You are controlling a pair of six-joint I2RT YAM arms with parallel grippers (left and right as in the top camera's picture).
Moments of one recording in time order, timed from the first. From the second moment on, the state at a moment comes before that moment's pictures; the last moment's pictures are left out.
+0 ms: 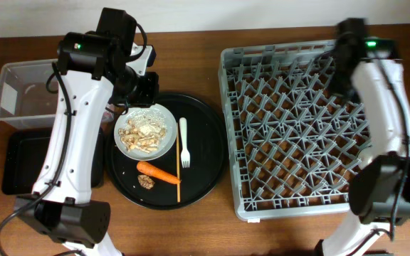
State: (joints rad) left arm -0.21 1.87 2.12 -1.56 0.17 -0.10; right arm -0.12 1.92 1.83 -1.25 0.41 0.41
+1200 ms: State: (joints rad) left arm -0.21 1.87 2.12 -1.59 0.17 -0.10; right arm -0.55 1.97 1.86 -1.01 -0.03 0.35
